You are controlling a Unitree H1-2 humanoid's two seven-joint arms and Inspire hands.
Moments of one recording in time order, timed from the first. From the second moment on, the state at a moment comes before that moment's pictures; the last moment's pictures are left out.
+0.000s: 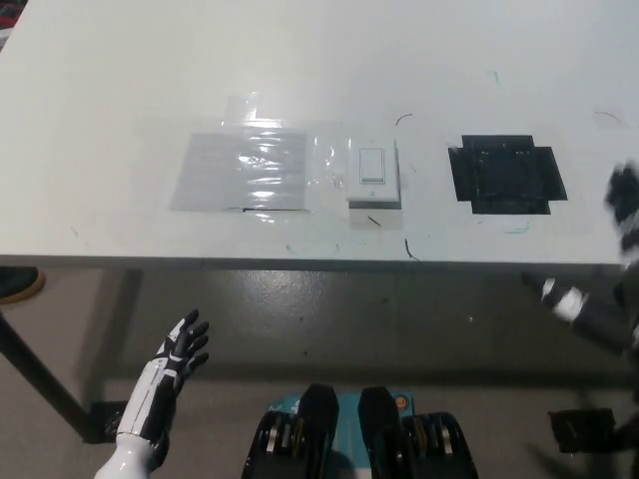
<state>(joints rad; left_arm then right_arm) 0.02 0.10 -0.01 -0.04 -0.03 0.03 -0.07 -0.19 -0.15 -0.10 -0.28 0.01 -0.14 0.03</state>
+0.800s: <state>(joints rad) 0.02 0.10 -0.01 -0.04 -0.03 0.05 -0.07 -1.05 -0.43 0.36 0.16 -0.13 0.26 0.36</state>
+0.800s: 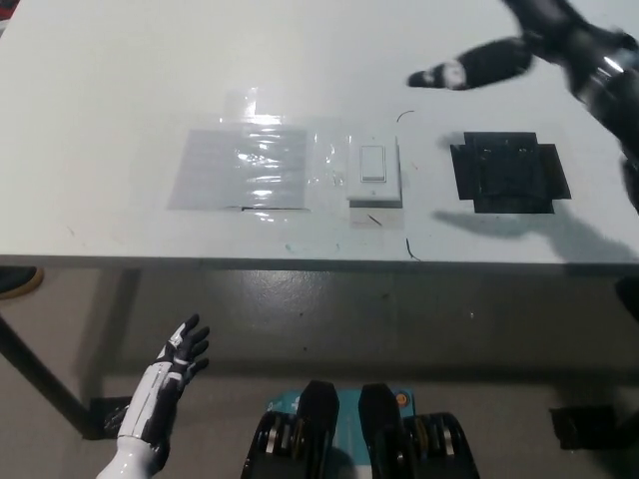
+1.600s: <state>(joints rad) 0.00 0.10 -0.01 -0.04 -0.03 0.05 -0.07 -1.28 -0.28 0.64 0.74 -0.30 0.28 0.62</state>
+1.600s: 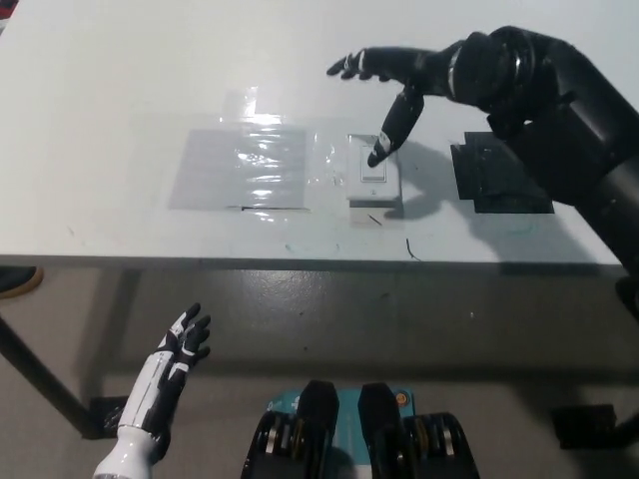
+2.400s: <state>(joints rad) -0.01 0.10 -0.01 -0.04 -0.03 0.05 -0.07 -1.28 -0.22 0.68 0.95 -0.45 0.15 0.61</state>
